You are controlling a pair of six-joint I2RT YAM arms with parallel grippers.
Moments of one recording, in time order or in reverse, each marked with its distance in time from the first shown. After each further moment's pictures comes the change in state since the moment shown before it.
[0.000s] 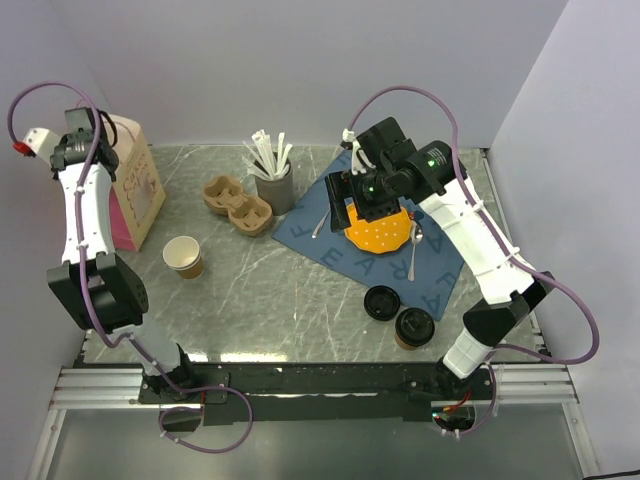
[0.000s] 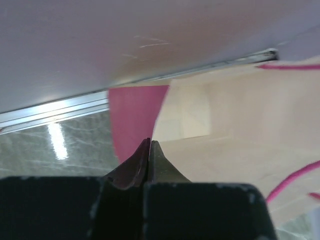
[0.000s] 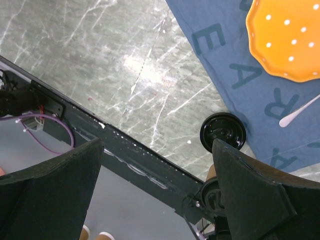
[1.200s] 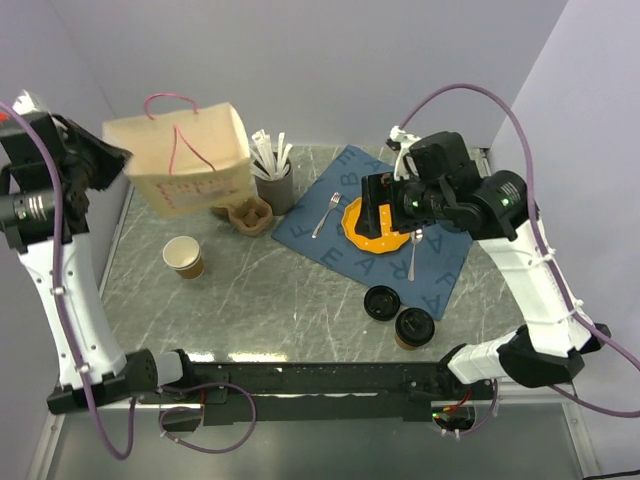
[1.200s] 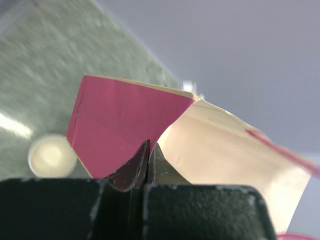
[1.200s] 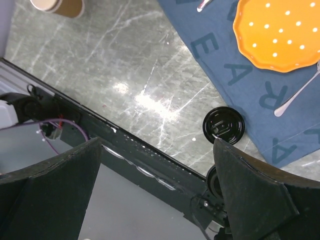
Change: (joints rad) left arm -0.026 -0.411 0.176 -0.097 0.738 0.206; right arm 0.000 -0.261 -0.078 0.011 0.053 0.072
